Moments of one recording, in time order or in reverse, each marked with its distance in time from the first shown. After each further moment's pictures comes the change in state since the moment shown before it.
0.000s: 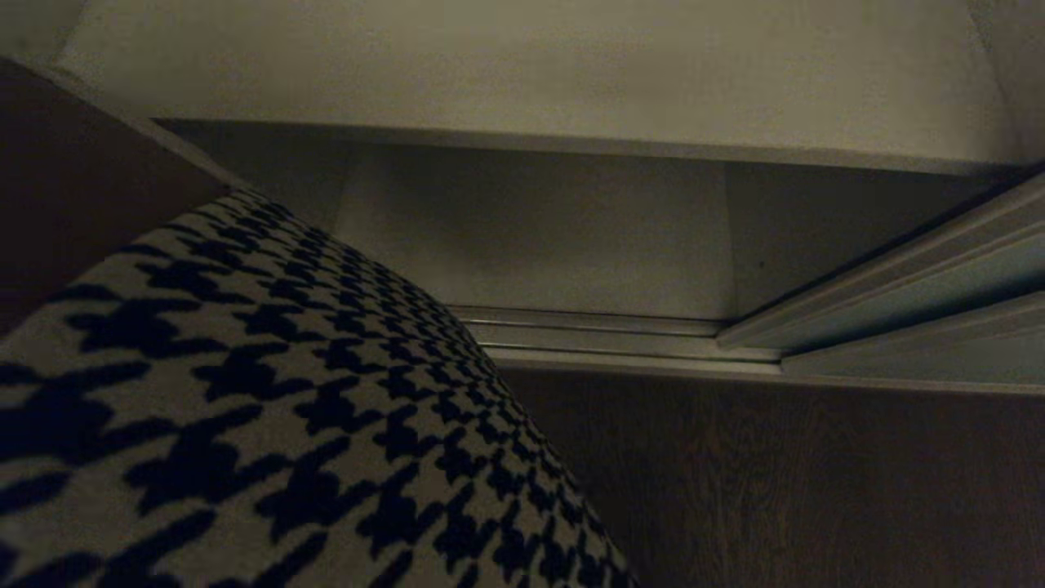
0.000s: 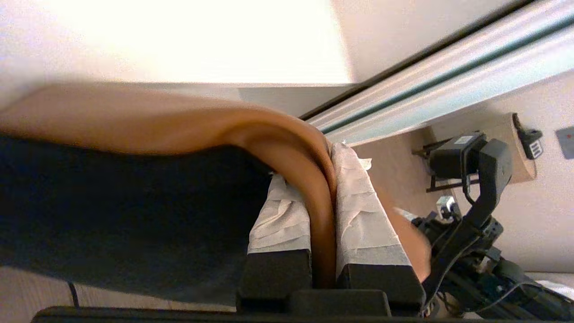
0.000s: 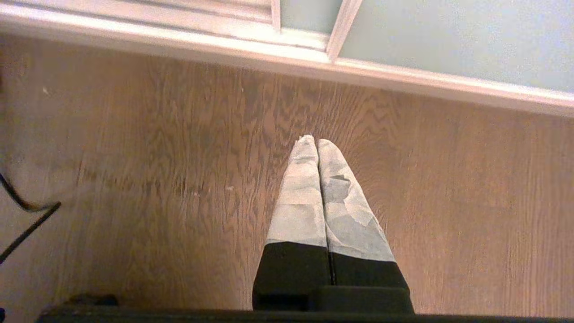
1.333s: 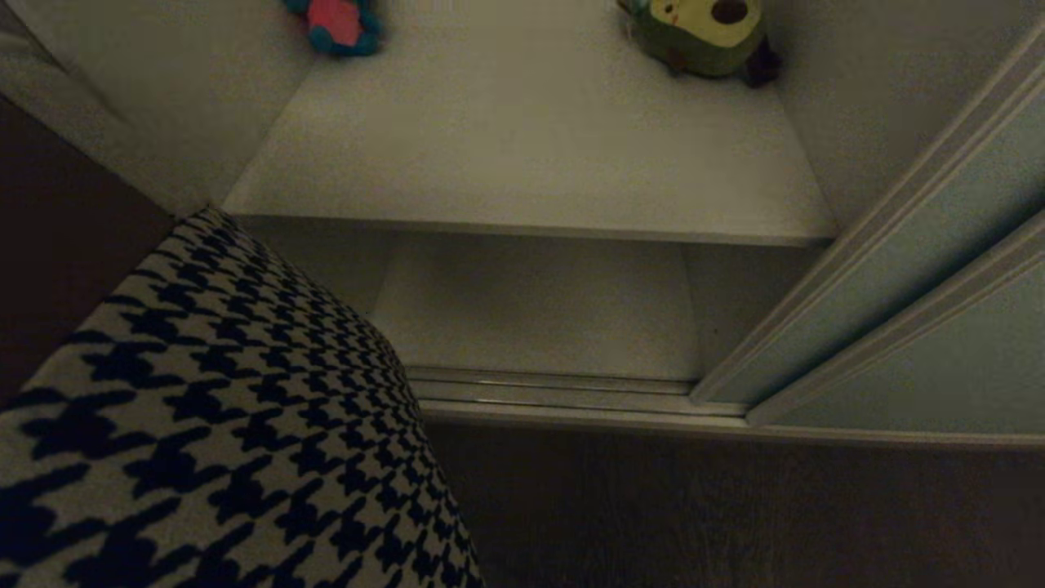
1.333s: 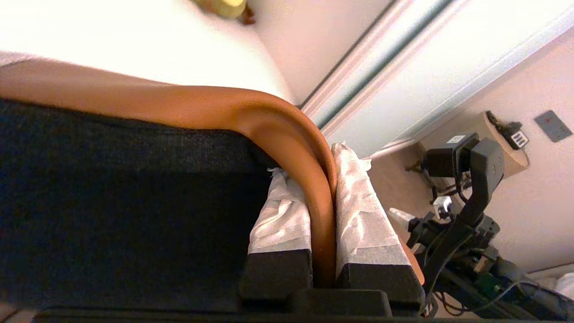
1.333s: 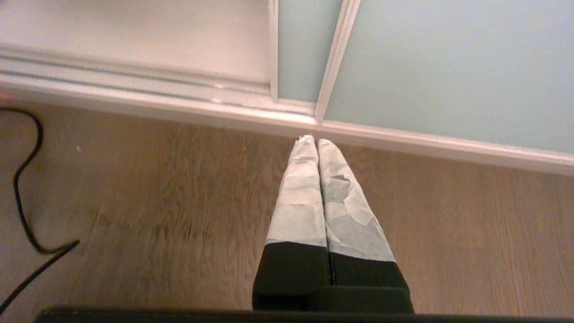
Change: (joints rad) left arm 0.000 -0.004 -0.004 -0.002 -0.005 -0.002; right arm 0.000 0.000 0.000 0.000 0.000 0.000
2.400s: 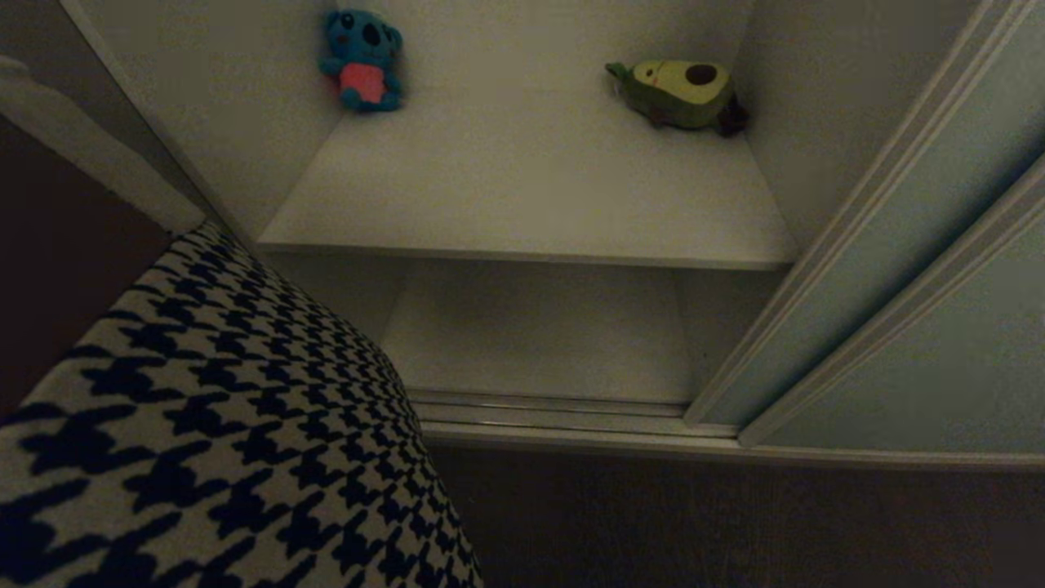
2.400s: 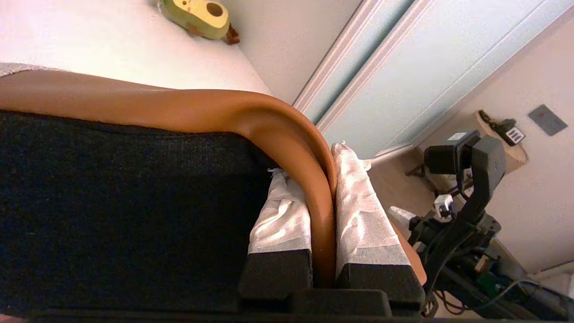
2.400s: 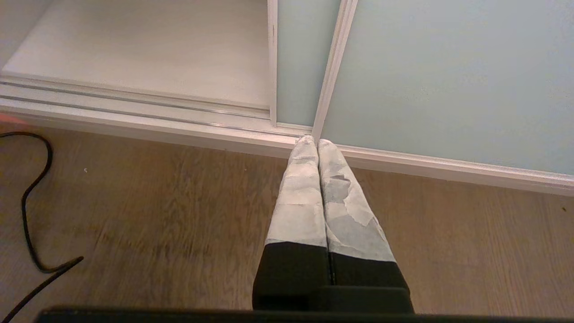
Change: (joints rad) left arm 0.000 -0.004 0.010 0.000 0.003 0.000; right arm 0.000 0.000 0.000 0.000 0.000 0.000
